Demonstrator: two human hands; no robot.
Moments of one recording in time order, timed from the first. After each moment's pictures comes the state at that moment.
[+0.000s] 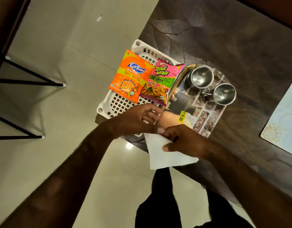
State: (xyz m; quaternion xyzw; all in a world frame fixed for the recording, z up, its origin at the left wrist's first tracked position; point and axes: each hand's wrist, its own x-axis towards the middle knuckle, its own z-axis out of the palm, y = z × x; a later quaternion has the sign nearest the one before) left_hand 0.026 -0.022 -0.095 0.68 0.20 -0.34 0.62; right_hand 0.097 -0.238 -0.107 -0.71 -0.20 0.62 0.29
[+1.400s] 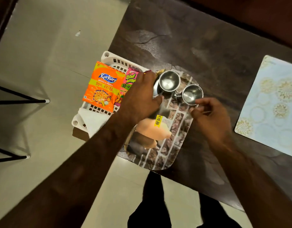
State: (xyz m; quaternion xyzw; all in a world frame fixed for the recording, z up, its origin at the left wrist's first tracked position) left_hand 0.131 -0.098 -0.085 0.91 0.15 -0.11 0.37; right_hand 0.154 -0.315 -0.089 -0.88 0.11 0.21 0.41
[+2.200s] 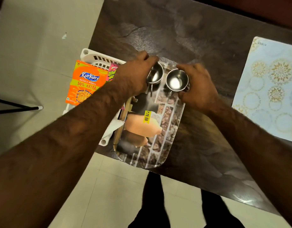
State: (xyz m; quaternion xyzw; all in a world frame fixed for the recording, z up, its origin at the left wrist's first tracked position) left_hand 0.195 -0.101 -0.095 0.97 0.00 -0.21 0.16; right_hand 0.224 -0.318 -0.115 -0.92 -0.17 0.23 0.27
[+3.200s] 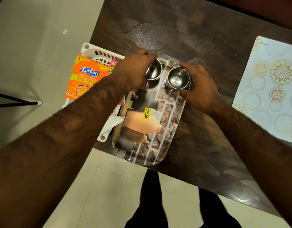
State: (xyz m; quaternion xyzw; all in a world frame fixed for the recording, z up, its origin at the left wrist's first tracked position) left_hand 0.197 -0.093 -0.101 0.97 -0.01 -0.20 0.17; right_hand 0.221 -0.326 -0.122 -0.91 -0.18 0.22 0.30
